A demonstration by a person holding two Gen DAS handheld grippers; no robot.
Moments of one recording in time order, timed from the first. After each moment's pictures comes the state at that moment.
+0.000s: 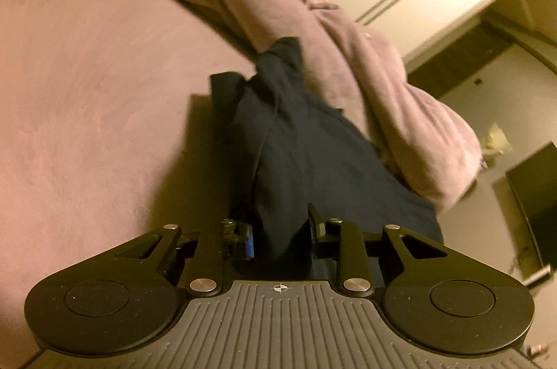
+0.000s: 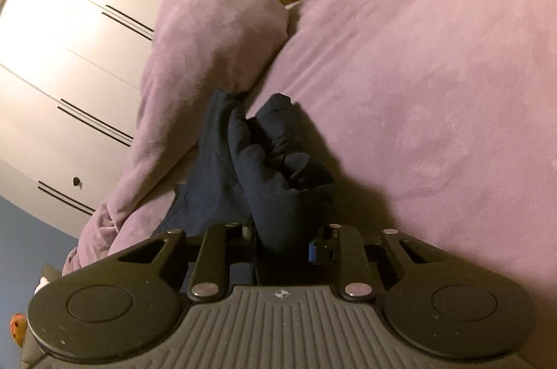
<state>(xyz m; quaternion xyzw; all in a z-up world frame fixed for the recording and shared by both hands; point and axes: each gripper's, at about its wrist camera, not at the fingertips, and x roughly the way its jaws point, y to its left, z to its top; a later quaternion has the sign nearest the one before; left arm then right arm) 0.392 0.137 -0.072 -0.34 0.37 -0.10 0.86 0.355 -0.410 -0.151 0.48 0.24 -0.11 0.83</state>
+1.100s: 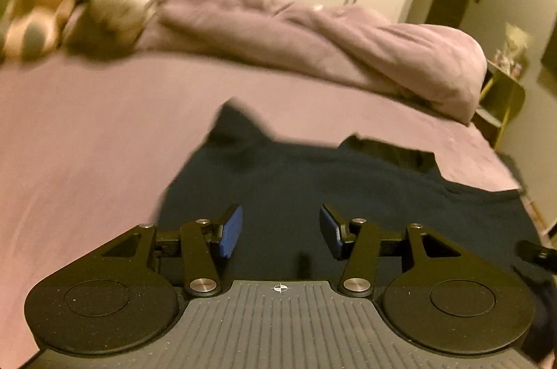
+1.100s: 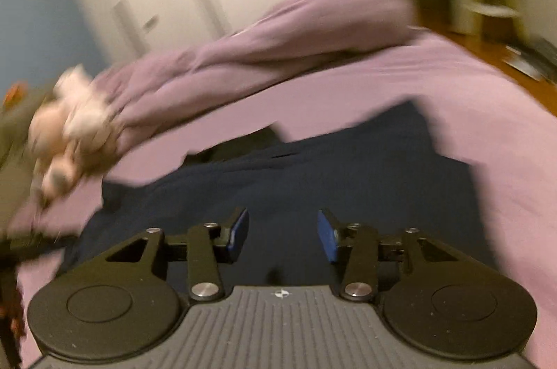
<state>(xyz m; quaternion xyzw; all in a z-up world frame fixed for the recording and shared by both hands) 0.236 0.029 -0.047 -0.08 0.33 -0.03 0.94 0.214 -0.294 -0.094 0.16 0.31 0.04 0.94</state>
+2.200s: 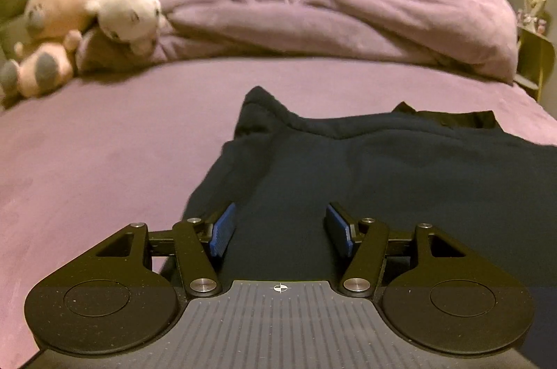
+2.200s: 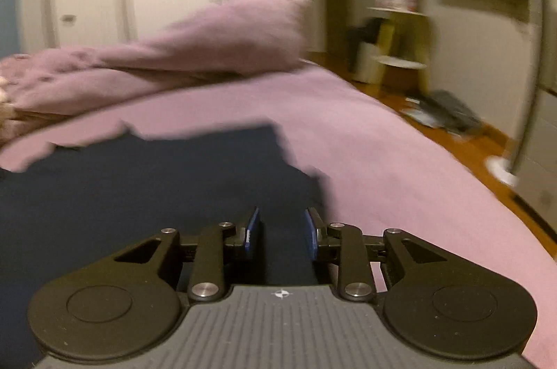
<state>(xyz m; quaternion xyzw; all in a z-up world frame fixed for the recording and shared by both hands) 0.234 0.038 -0.109 0.01 0.32 0.03 0.95 0.158 -0.345 -0.144 0.07 0.26 -0.20 0.94</state>
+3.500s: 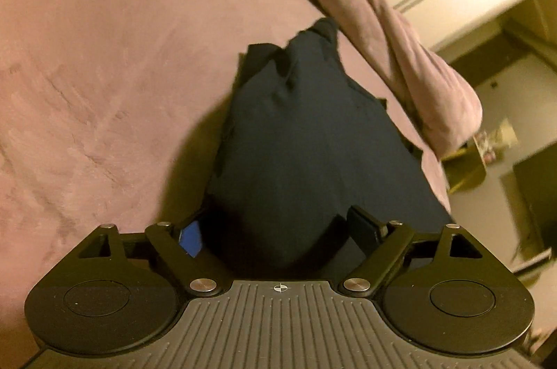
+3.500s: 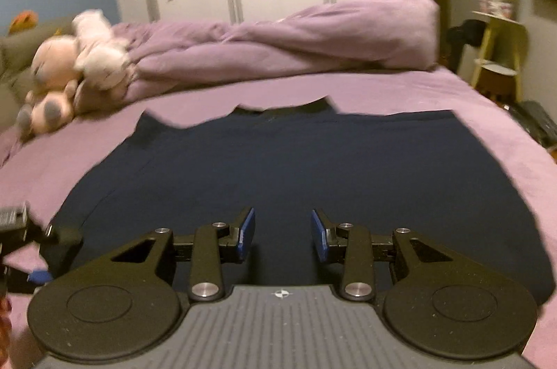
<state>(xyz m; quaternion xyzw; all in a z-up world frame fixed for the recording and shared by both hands) 0.122 0.141 -0.131 -0.39 0.40 -0.04 0.83 0.137 -0.166 -0.102 0.05 0.29 0.00 0.96</state>
